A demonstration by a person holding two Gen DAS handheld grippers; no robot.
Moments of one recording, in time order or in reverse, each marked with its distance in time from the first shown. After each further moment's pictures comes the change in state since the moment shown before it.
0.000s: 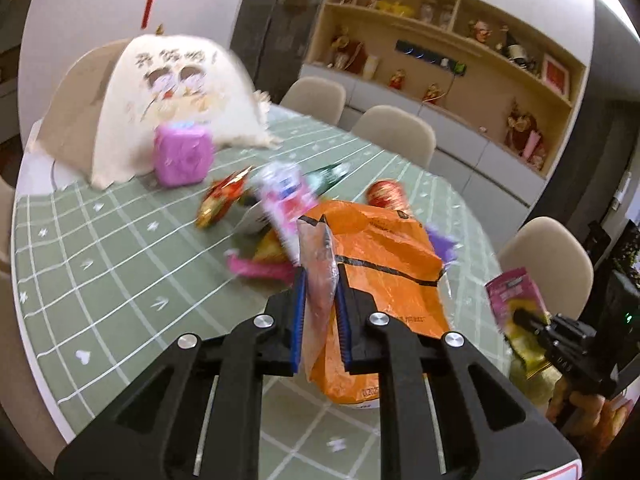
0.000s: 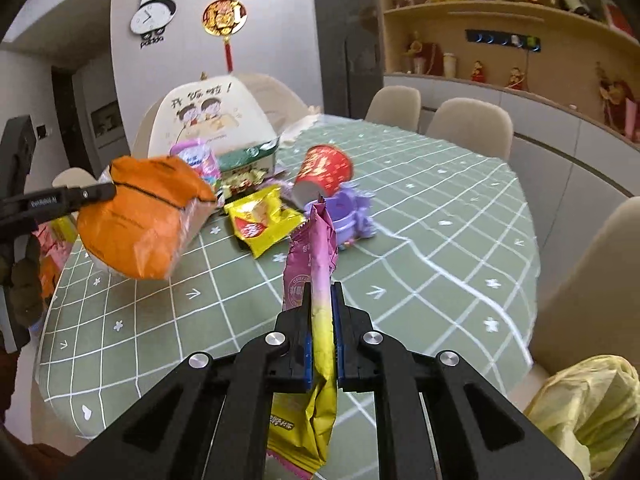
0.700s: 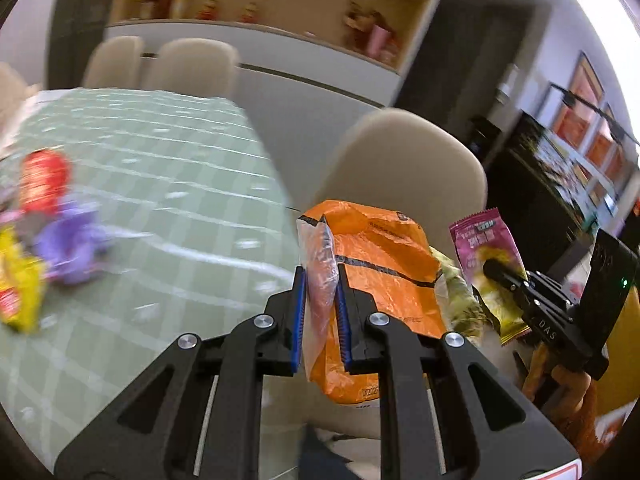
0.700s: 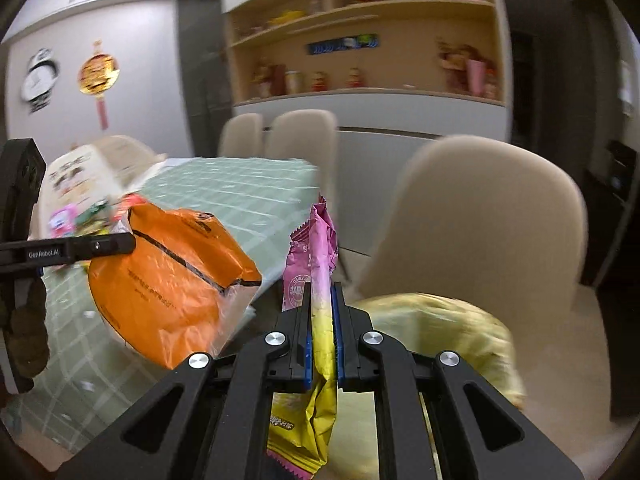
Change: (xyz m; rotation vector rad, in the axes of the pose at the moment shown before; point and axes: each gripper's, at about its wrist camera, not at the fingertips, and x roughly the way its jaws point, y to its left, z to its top) left arm 0.133 -0.293 -0.040 0.309 0.266 -0.475; right arm -0.142 -0.199 -0.072 0.269 -0.082 -0.428
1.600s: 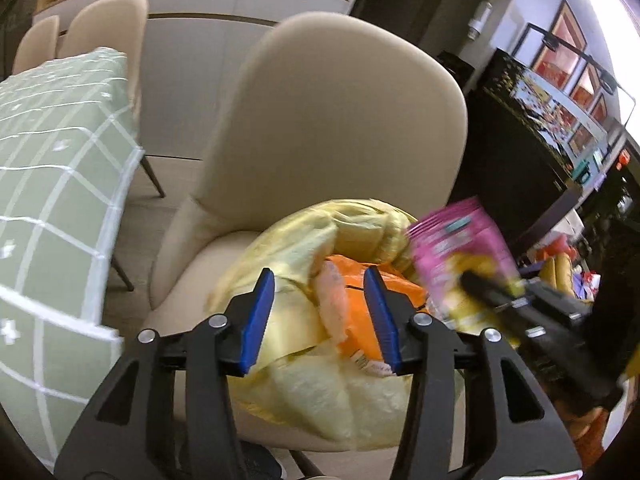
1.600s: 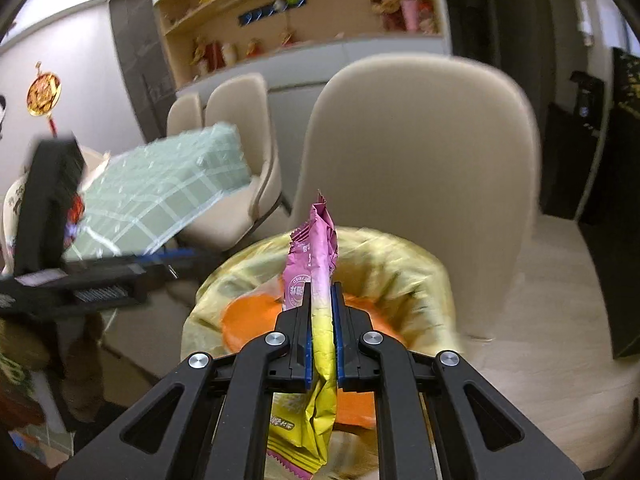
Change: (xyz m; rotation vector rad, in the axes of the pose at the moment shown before) left arm 0.159 -0.101 -0.008 0.066 0.171 -0.084; right arm 0.062 -0.071 -0.043 0.109 0.188 -0.015
